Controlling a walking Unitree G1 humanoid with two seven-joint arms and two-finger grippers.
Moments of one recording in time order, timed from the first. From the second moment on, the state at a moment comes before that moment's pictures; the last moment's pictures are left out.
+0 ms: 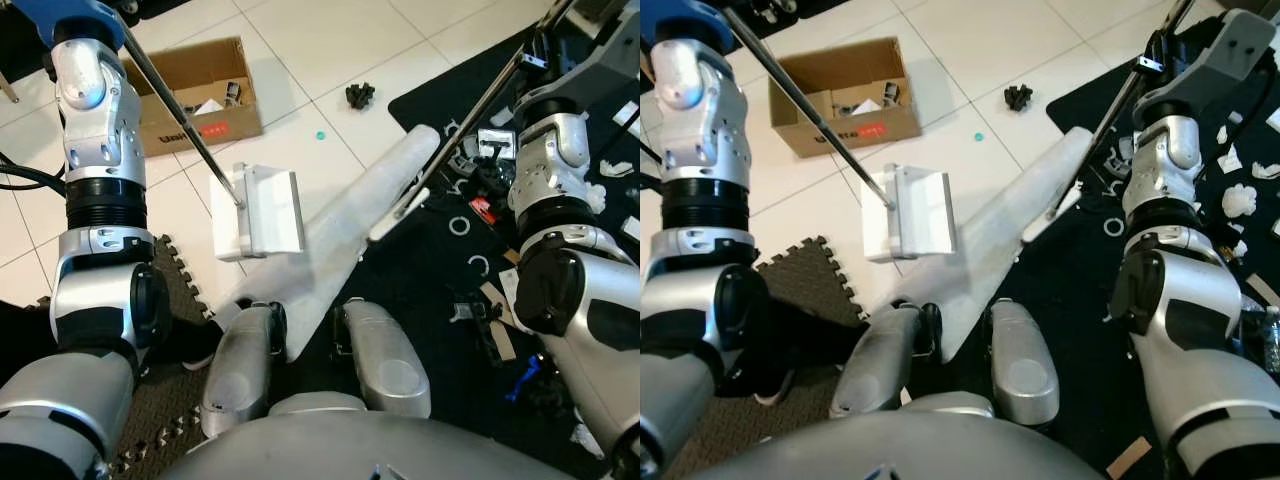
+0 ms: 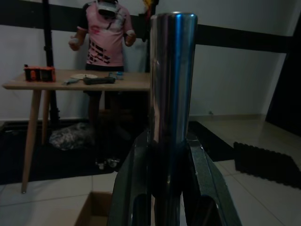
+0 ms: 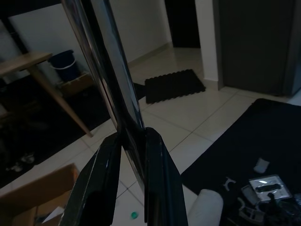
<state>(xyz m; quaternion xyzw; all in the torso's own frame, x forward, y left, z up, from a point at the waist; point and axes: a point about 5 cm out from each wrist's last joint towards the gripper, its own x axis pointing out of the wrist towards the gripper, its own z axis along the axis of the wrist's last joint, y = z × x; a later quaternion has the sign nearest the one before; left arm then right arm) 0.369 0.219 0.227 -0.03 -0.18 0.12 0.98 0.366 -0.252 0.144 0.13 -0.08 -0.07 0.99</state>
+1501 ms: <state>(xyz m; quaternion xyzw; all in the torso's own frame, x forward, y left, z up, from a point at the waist) 0.367 0.223 0.225 -0.04 -0.17 0.13 0.97 0.366 -0.251 0.143 0.13 -0.07 -0.07 0.99</state>
